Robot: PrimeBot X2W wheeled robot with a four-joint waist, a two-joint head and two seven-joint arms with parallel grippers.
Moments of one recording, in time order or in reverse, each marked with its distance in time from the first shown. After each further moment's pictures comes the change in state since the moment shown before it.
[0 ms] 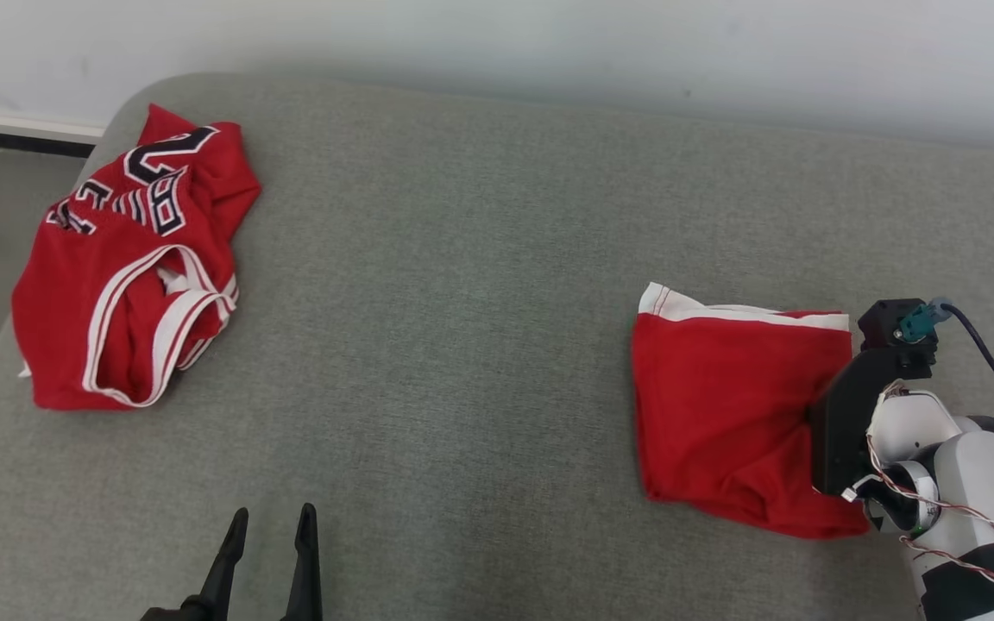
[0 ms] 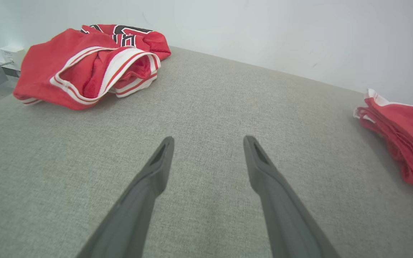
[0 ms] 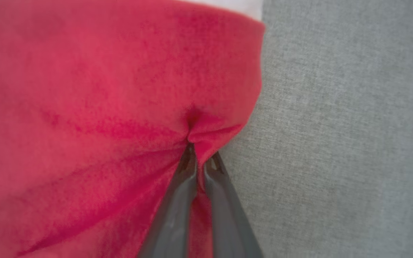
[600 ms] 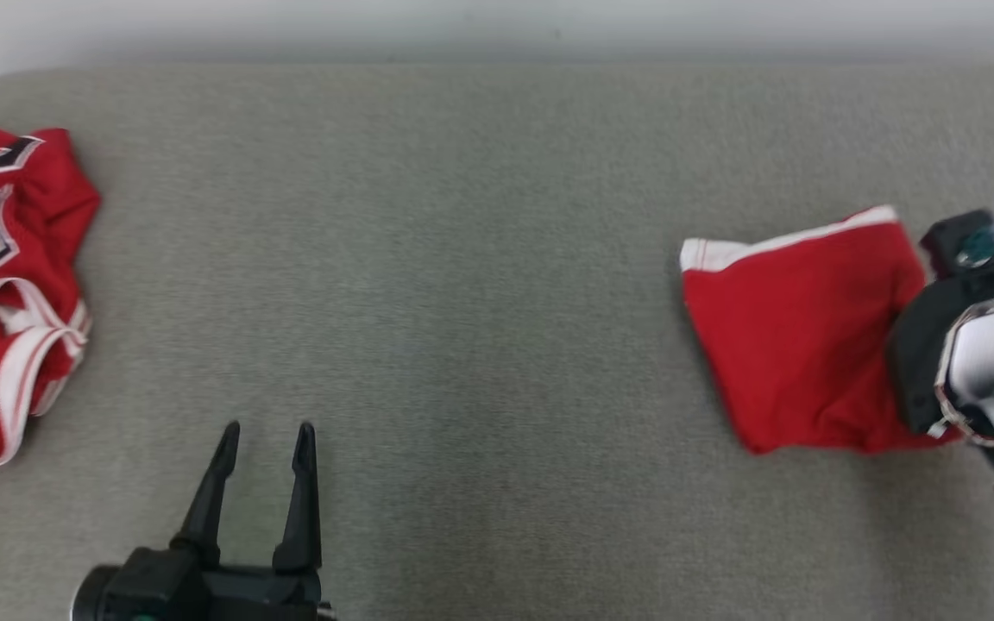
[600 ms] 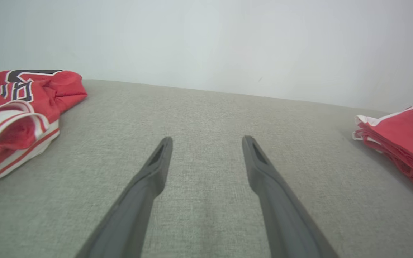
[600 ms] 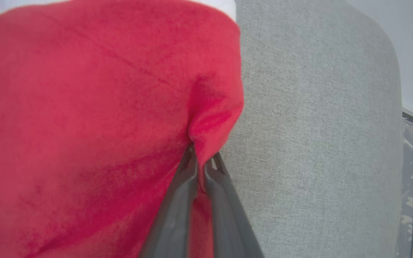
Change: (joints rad) left arm -0.081 0.000 0.006 -0.095 0.062 -0.010 0.000; right arm -0.091 -0.267 0.221 -0.082 0.038 -0.001 -0.068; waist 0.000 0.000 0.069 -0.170
